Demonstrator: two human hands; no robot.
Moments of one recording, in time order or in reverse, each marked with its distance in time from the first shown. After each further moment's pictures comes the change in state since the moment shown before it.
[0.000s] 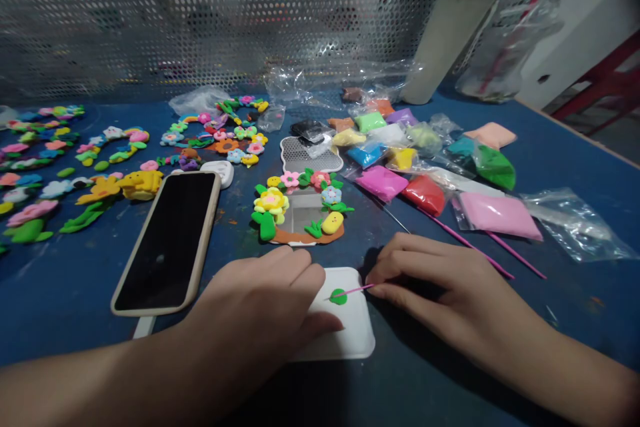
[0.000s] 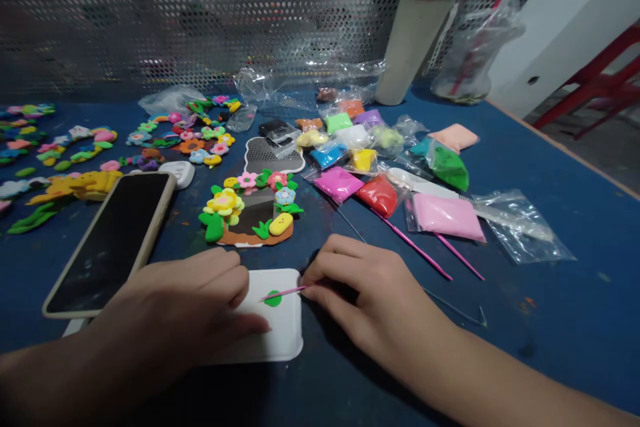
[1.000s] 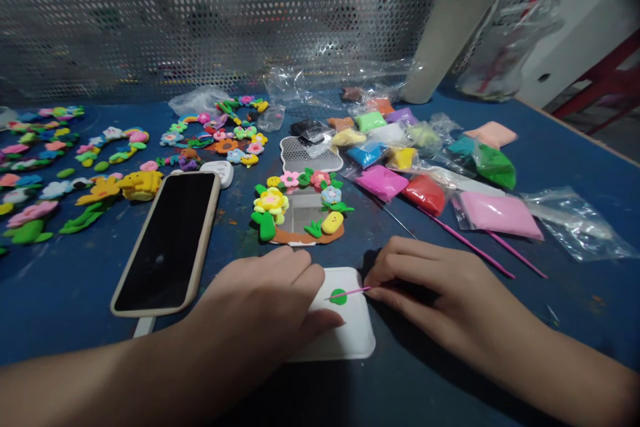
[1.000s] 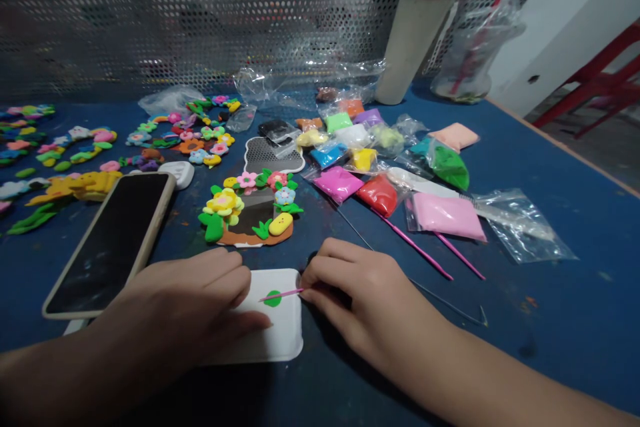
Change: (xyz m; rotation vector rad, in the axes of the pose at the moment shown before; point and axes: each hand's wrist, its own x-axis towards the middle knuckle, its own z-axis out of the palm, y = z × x) left_hand 0.002 0.001 0.002 -0.032 0.027 0.019; right_hand 0.001 -0.001 0.001 -0.029 -0.037 0.008
